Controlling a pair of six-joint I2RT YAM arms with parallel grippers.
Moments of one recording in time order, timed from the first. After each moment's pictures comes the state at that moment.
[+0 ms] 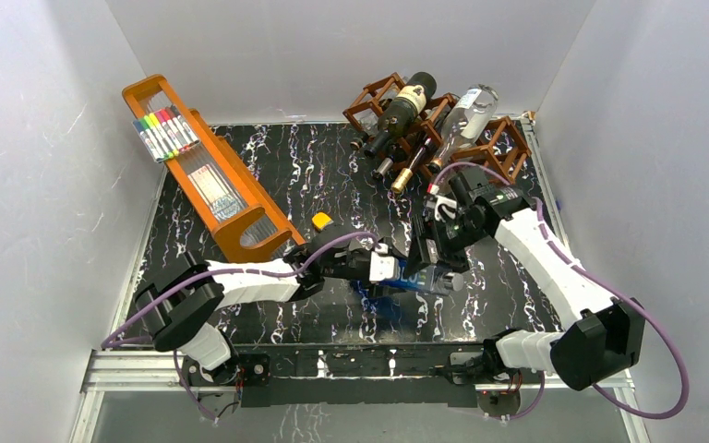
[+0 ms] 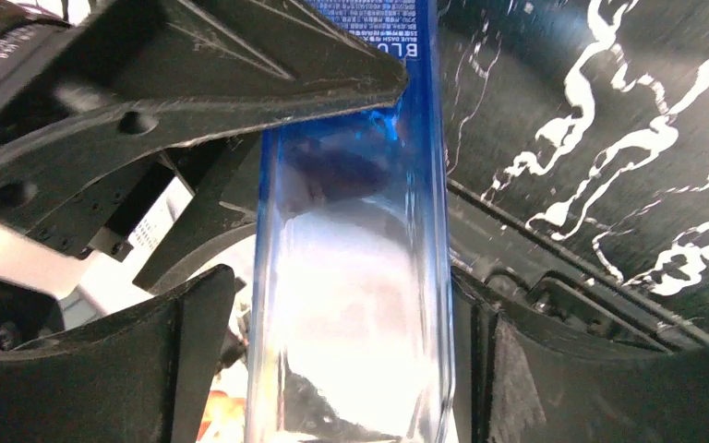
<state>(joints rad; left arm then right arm) -0.98 1.55 0.73 0.56 0.65 0.47 0.43 1.26 1.14 -1.22 -0.64 0.32</state>
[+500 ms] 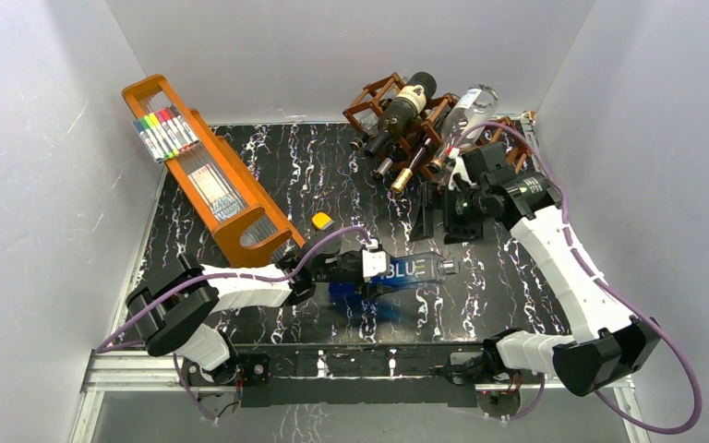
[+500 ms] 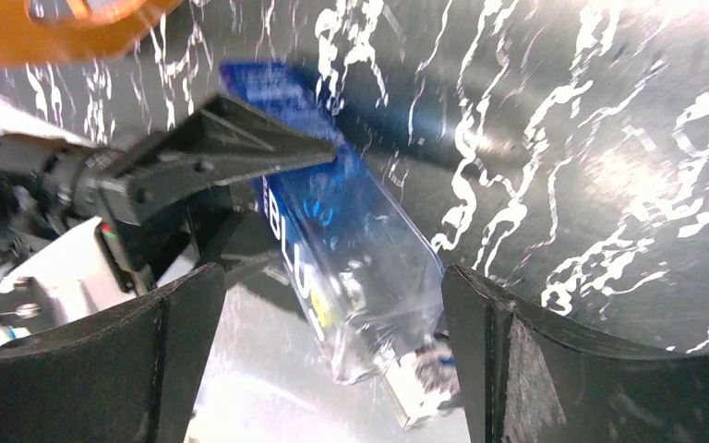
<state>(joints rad) -0.96 1.51 0.63 0.63 0.55 0.35 0.43 1.23 1.34 -1.17 -0.38 0.38</state>
